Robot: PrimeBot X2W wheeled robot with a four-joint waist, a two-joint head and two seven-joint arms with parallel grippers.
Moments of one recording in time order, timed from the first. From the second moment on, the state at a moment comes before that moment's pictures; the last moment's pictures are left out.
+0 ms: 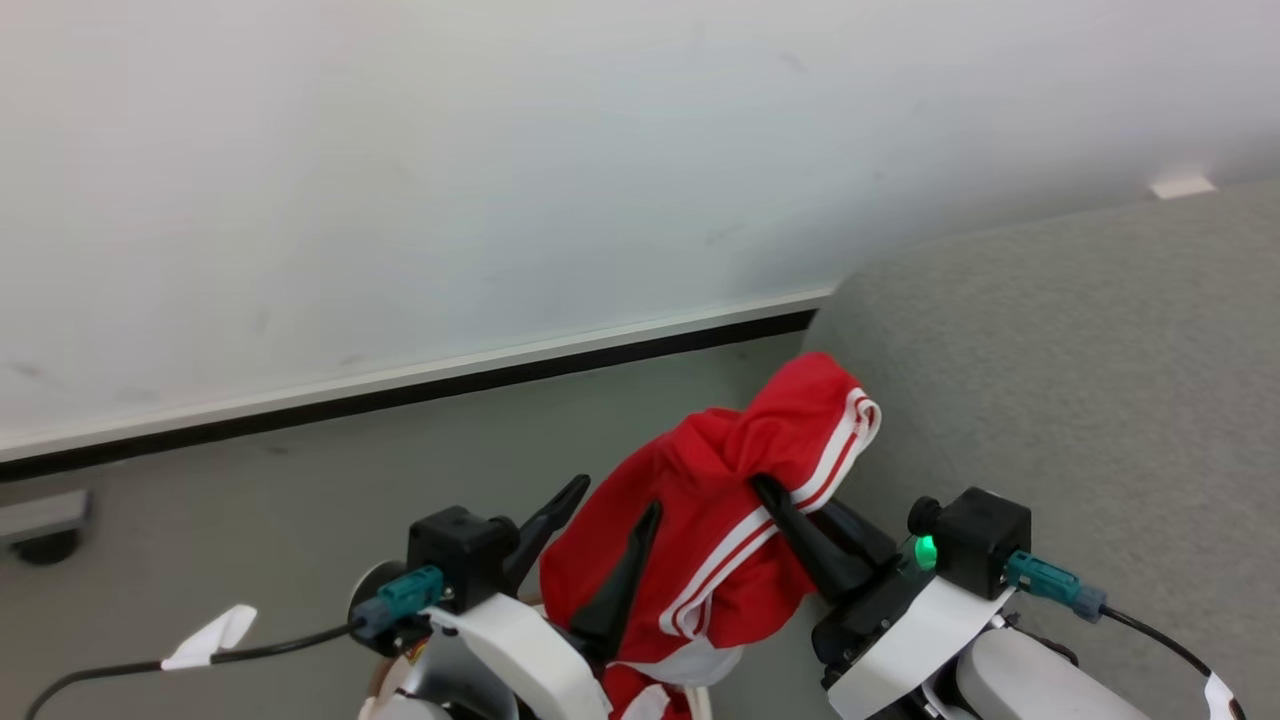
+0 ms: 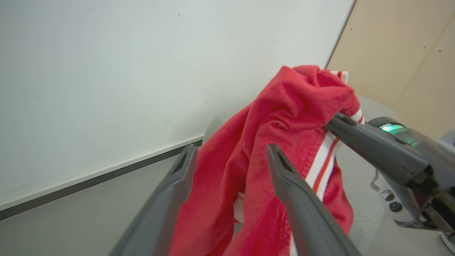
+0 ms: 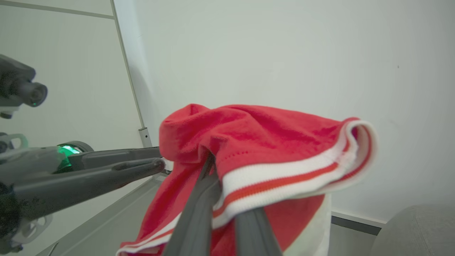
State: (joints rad) left arm -0.26 0.27 -0.58 -0.06 -0.50 0.08 0.07; right arm -0.51 -0.24 0.83 0.27 0.72 0.13 -0.26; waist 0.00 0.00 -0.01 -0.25
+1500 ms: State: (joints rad) left arm -0.58 0.30 -0.68 -0.16 -0.36 -0.06 0.04; right arm -1.00 -0.34 -0.30 0.88 0.29 0.13 -0.26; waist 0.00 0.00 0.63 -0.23
